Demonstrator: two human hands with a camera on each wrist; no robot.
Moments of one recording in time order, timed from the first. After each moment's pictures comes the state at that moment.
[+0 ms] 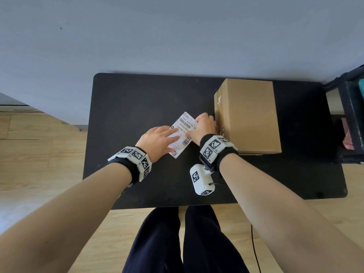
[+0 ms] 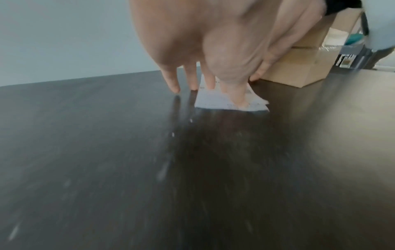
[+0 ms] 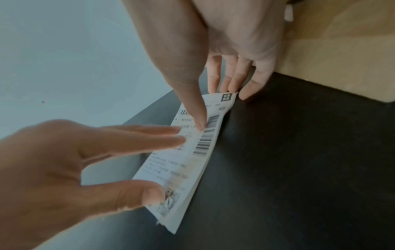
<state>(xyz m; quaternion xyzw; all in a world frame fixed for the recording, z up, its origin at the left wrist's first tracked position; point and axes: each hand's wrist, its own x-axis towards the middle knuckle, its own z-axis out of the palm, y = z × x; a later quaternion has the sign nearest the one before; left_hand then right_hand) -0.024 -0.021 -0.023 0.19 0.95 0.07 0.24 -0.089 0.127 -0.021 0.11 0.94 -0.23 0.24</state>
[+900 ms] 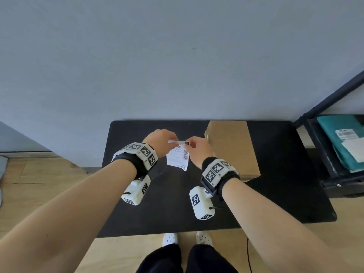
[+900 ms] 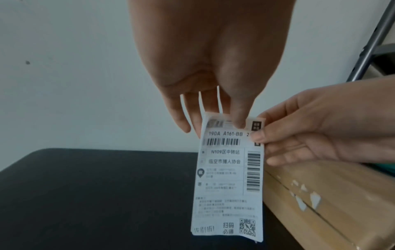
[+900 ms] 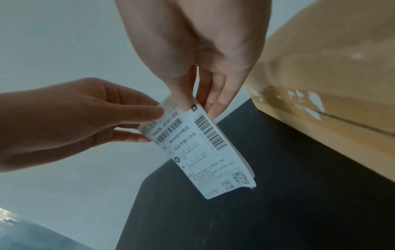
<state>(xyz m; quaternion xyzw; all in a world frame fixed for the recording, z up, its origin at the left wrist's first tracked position) -0.067 -0.012 0.093 0.00 0.95 0.25 0.20 -0.074 0.131 0.062 0.03 0.90 -0.40 0.19</state>
